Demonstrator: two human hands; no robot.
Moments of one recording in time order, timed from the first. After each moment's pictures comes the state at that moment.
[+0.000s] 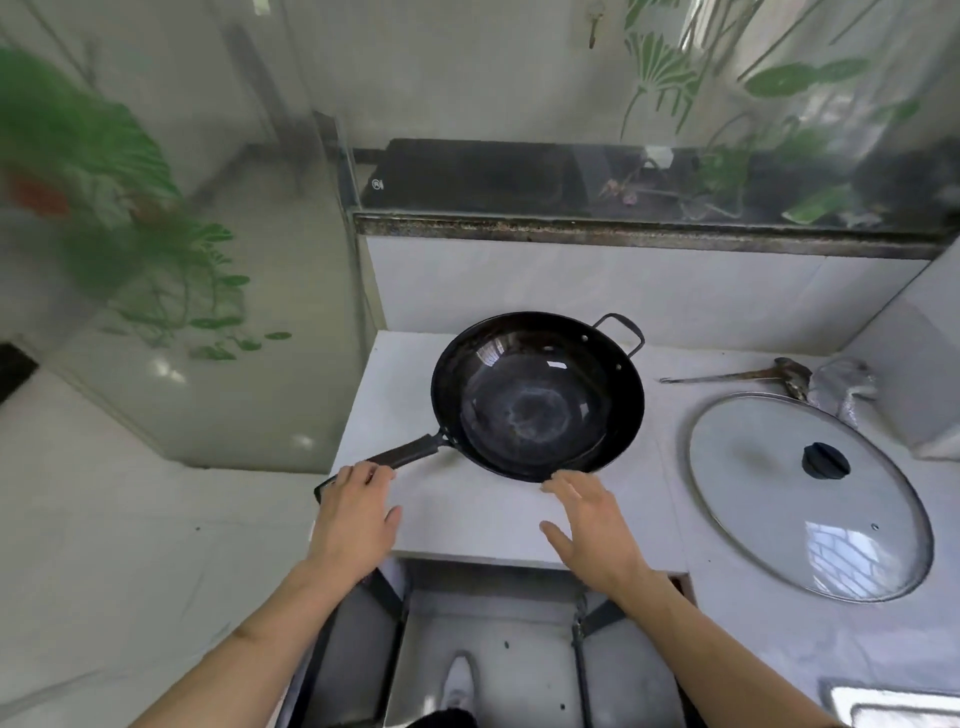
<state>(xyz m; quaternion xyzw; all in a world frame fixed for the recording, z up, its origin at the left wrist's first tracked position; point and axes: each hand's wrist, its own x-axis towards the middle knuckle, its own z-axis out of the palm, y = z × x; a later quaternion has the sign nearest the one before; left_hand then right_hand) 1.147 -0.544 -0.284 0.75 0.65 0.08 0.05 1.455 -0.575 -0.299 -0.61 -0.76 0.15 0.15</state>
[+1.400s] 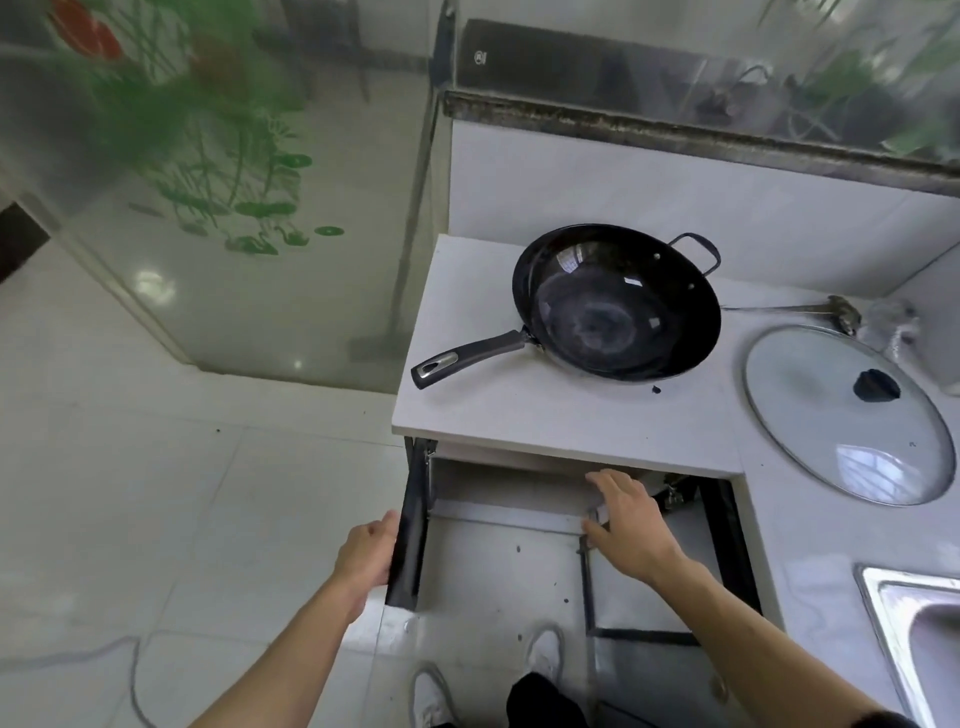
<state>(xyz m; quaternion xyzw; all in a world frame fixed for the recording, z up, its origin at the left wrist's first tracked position) 1.026 -0.693 -0.401 0.26 0.74 0.19 0.60 1.362 -0.682 -0.329 -0.70 -0.68 0.23 -0.02</state>
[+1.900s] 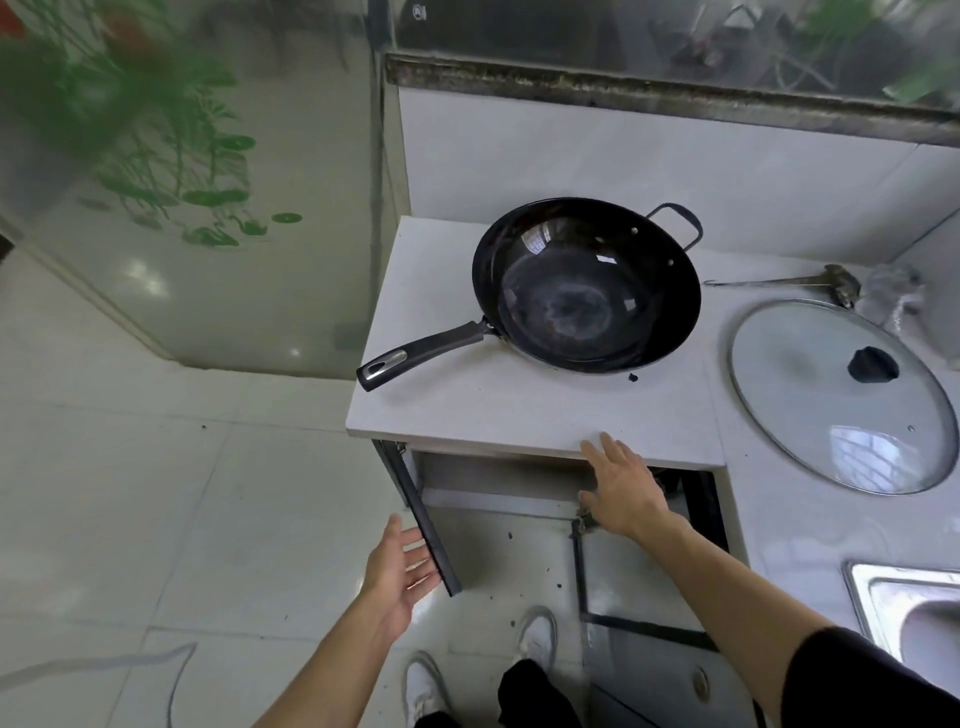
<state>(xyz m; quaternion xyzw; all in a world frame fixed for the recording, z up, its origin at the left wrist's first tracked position) 1.129 -0.695 -0.392 0.02 0.66 0.31 0.68 1.416 -0.628 -0.353 -0.69 -0.68 0.22 -0.14</state>
